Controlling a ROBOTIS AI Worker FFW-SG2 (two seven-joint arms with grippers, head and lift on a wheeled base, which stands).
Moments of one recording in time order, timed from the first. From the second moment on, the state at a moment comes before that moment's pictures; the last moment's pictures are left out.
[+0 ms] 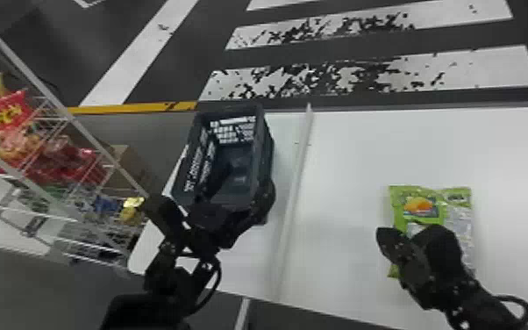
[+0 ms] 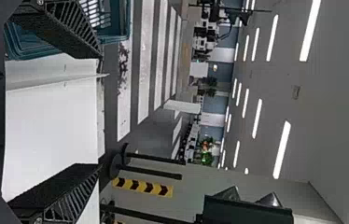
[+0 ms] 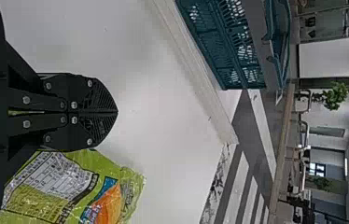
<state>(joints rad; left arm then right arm) 0.49 0.13 0.22 -1.92 0.28 -0.02 -0.44 0.20 -0.14 0.48 -1.60 0.09 0.27 0.14</state>
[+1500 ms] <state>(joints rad) 0.48 0.13 0.20 -1.91 0.28 -0.02 -0.44 0.17 -0.16 0.32 -1.55 0.17 0.31 0.12</state>
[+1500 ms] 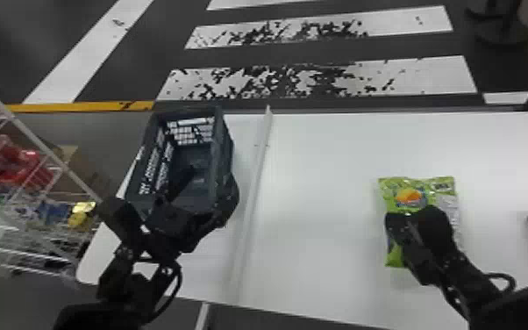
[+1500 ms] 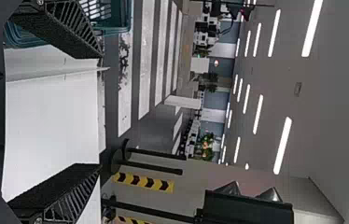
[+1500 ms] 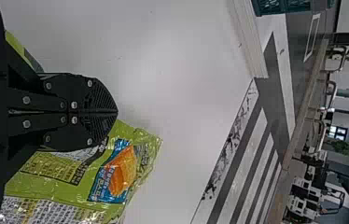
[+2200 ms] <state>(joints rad) 0.47 0.14 0.19 -1.91 0.28 -0.01 -0.44 0.17 -0.19 0.26 -1.53 0.17 0.31 0.12</state>
